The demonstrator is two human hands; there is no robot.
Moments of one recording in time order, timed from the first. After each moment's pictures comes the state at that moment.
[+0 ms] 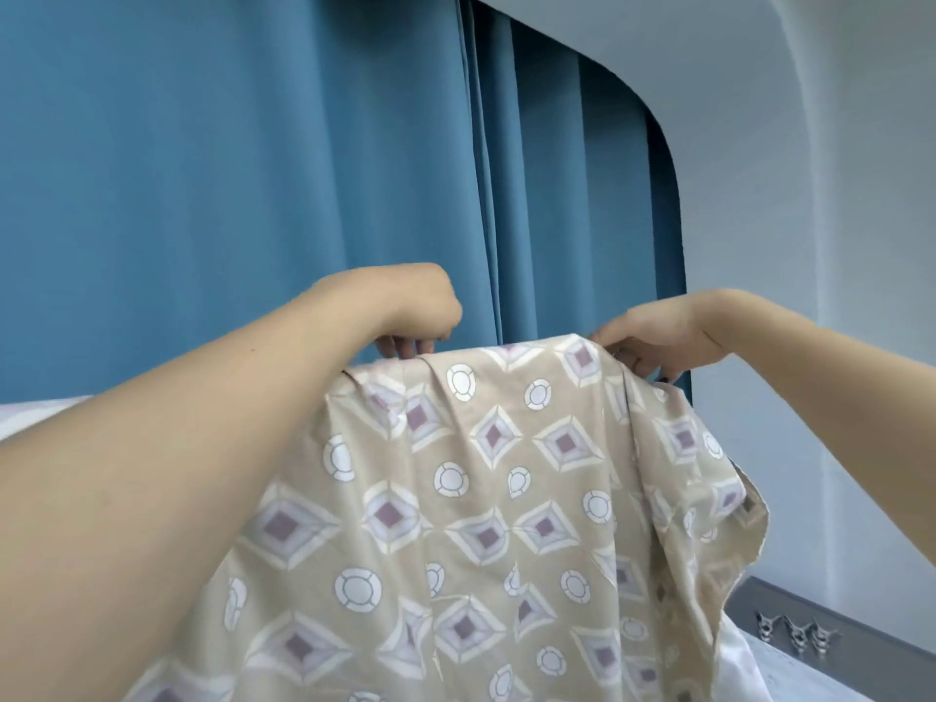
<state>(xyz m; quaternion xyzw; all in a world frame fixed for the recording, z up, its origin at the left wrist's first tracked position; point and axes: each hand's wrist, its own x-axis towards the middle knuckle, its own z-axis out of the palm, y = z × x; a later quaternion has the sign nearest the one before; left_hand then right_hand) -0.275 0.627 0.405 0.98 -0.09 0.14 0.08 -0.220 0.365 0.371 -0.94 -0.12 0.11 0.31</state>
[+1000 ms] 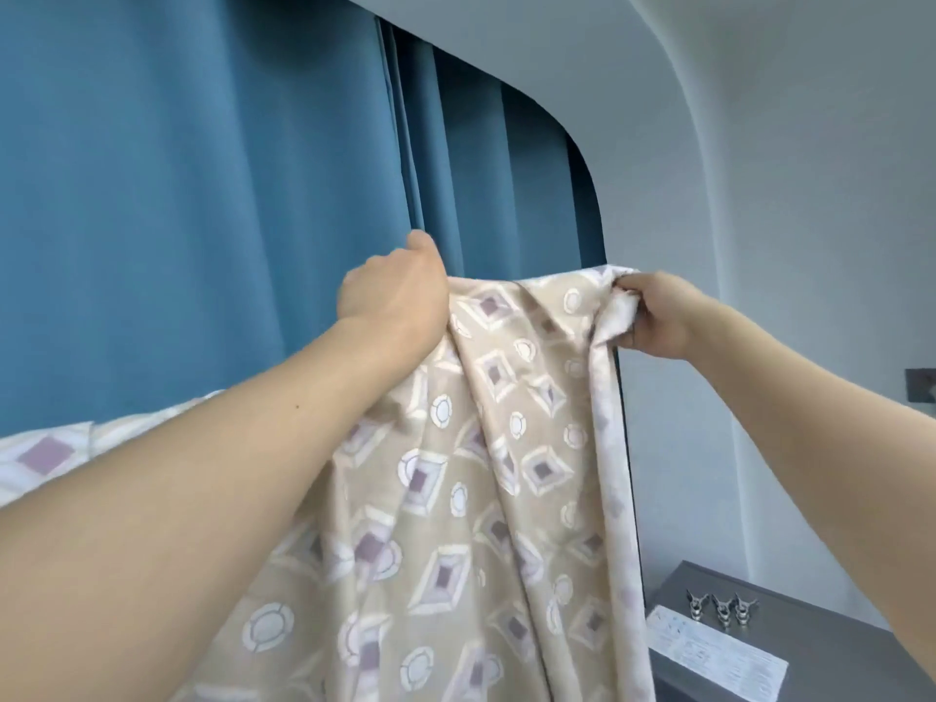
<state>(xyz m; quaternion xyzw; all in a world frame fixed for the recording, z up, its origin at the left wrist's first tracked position) -0.294 0.563 0.393 0.88 -0.10 0.46 -0.01 -0.230 0.295 0.366 -0.61 -0.09 -0.15 0.77</state>
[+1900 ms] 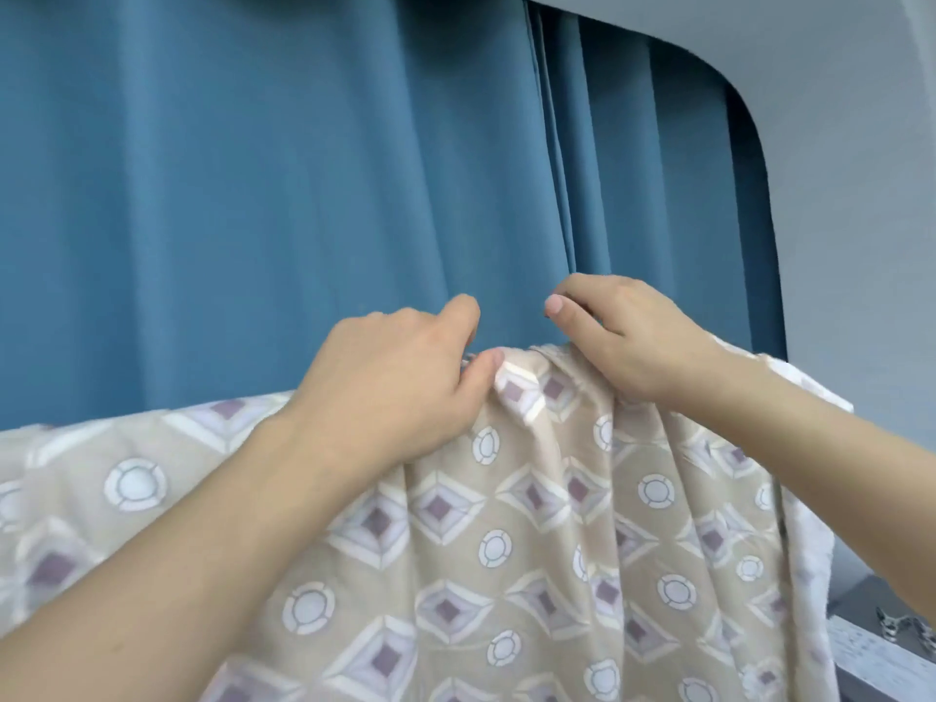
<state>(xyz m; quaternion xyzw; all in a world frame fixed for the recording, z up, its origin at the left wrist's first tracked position) -0.415 0.701 0.345 0.89 -0.10 0.42 -0.14 -0.319 0.502 0.335 -0.81 -0.33 -0.43 0.22</state>
